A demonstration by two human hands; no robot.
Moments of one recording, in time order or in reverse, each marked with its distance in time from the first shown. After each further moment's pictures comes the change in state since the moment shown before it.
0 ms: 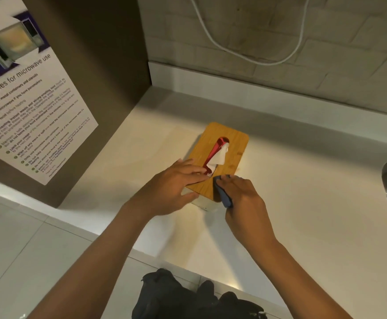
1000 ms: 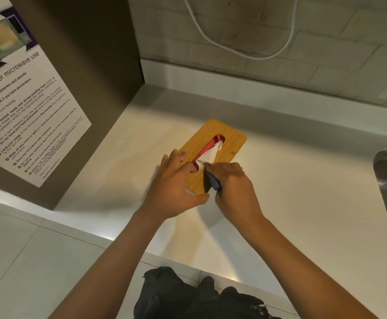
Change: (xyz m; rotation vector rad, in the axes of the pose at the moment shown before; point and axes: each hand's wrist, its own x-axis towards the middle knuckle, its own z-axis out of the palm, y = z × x) left_hand 0.000 0.013 0.026 0.016 0.218 -0.237; right_hand 0.026 -0.007 0.007 -0.009 -0.034 0.035
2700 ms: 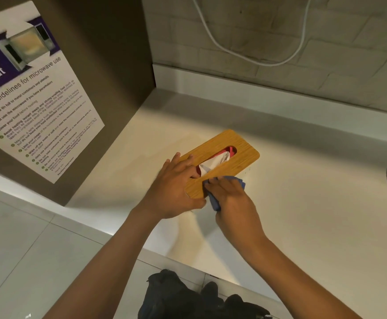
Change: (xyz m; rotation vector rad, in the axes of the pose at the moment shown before) left_hand -0.003 -0.004 -0.025 -0.007 -0.204 -0.030; right_hand -0.026 -0.010 0.014 0.116 -0.072 -0.082
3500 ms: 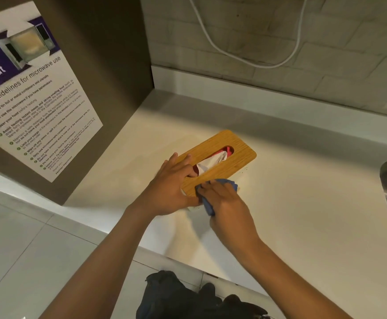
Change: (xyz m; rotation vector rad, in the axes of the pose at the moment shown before) left_hand -0.004 0.003 -0.008 -0.094 -0.043 -0.013; right_hand -0.012 -0.018 -0.013 -0.018 -0.096 0.039
